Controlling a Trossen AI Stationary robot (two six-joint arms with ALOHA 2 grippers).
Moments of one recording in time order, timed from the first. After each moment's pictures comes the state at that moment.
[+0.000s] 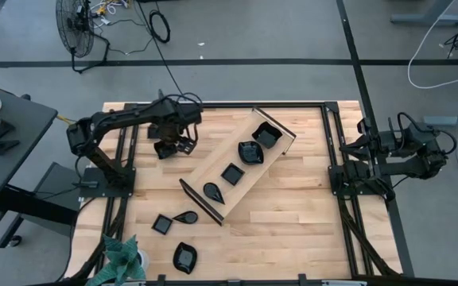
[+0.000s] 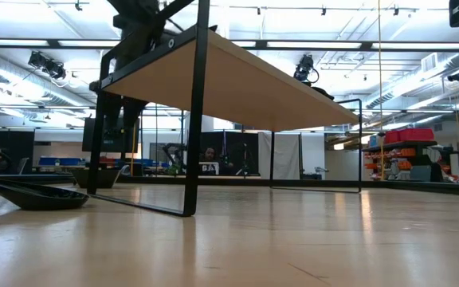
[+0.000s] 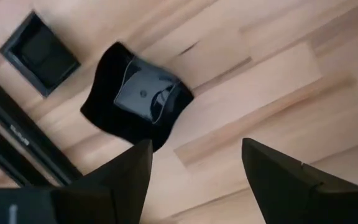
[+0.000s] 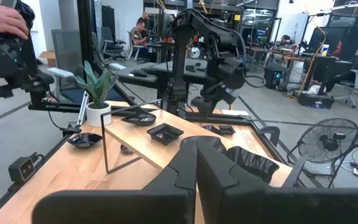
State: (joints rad) left arm 0.44 1.61 1.28 -1.27 -0.07 -0.57; right arm 0.07 0.01 0.77 -0.81 0.04 -0.09
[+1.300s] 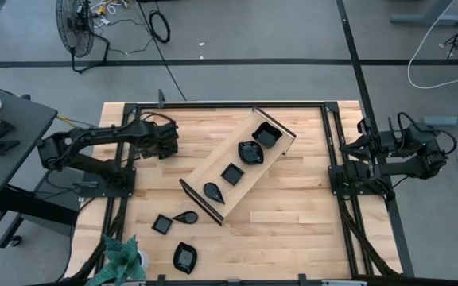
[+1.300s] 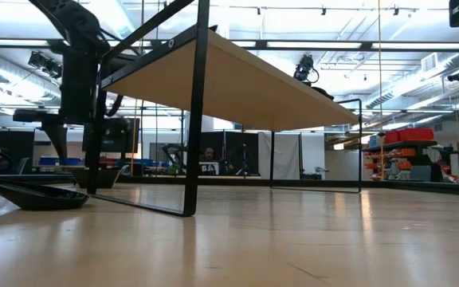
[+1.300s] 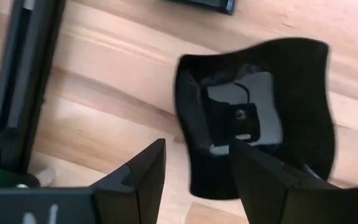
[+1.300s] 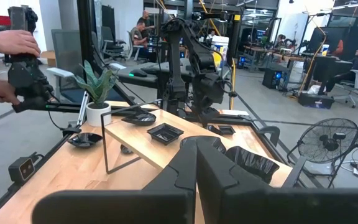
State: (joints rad) left arm 0.49 1.30 0.69 -0.88 -0.24 -1.39; right arm 0.07 0.01 0.77 -0.81 0.04 -0.09
